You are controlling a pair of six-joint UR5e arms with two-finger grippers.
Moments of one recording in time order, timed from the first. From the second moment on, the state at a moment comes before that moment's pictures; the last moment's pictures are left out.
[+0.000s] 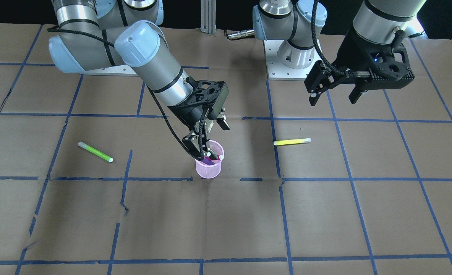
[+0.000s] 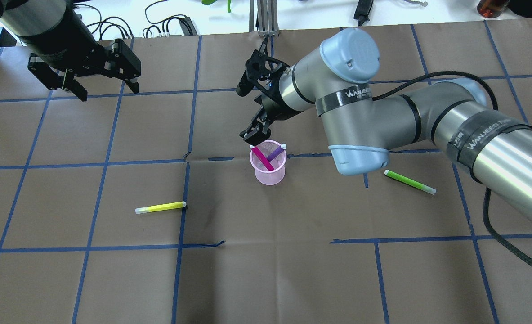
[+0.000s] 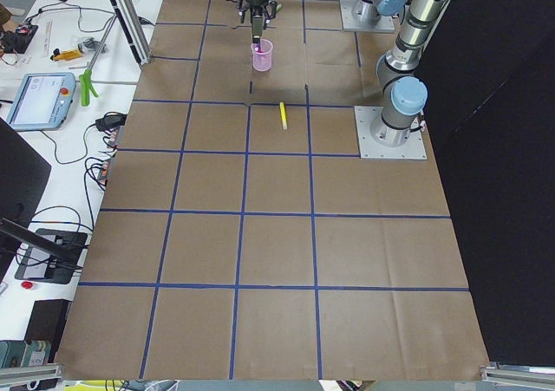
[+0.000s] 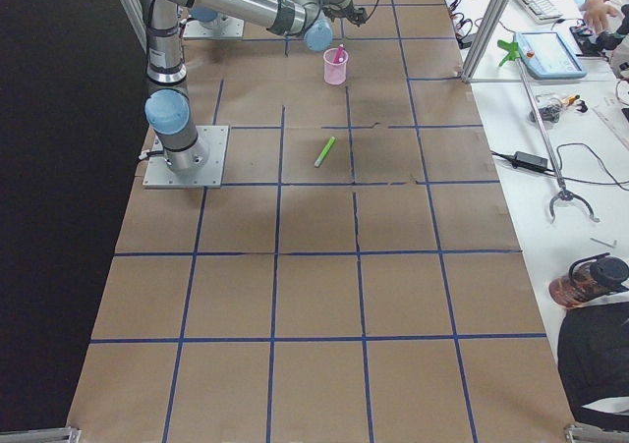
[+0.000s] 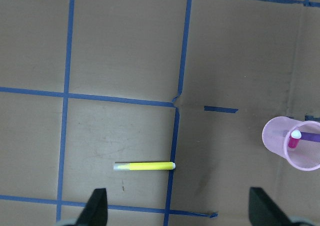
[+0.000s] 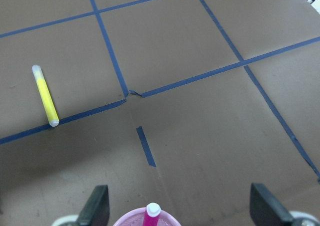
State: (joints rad) left arm -1.50 -1.57 -1.51 -1.57 1.55 -0.04; right arm 1.84 -1.34 1.80 -2.45 -1.10 -0.82
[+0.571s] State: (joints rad) left arm -1.50 -1.57 -1.51 -1.57 1.55 -0.04; right arm 1.79 -1.43 1.63 -1.94 -1.40 -0.58
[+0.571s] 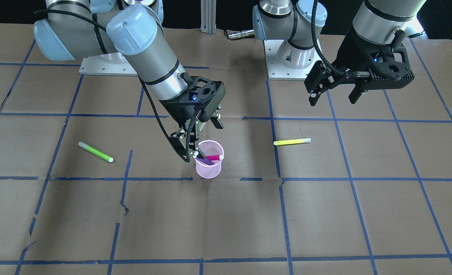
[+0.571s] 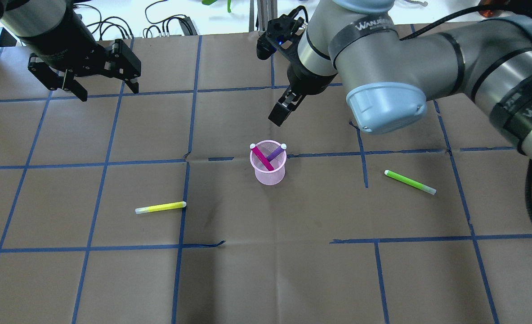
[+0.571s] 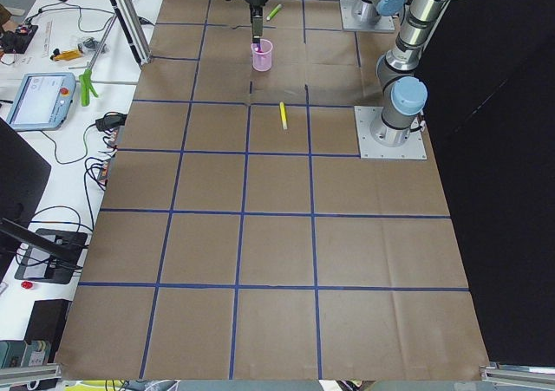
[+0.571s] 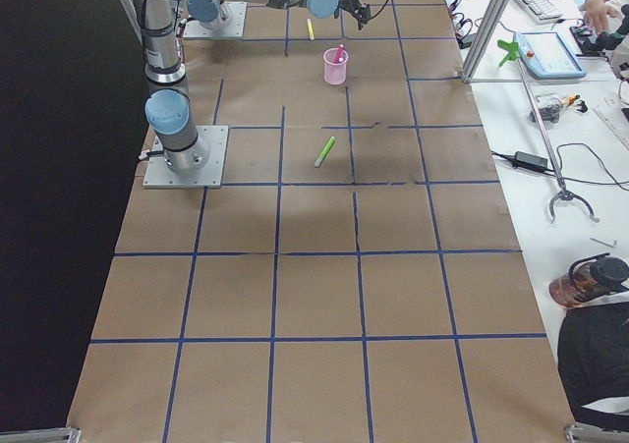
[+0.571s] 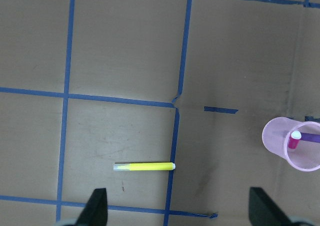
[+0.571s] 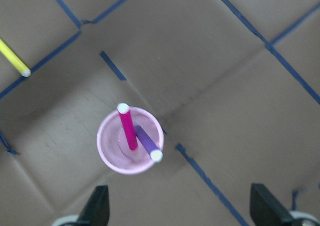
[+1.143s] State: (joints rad) left arm -1.50 -1.57 -1.51 -1.57 1.55 -0.04; right arm 1.50 -1.55 1.59 -1.63 -1.53 -0.24
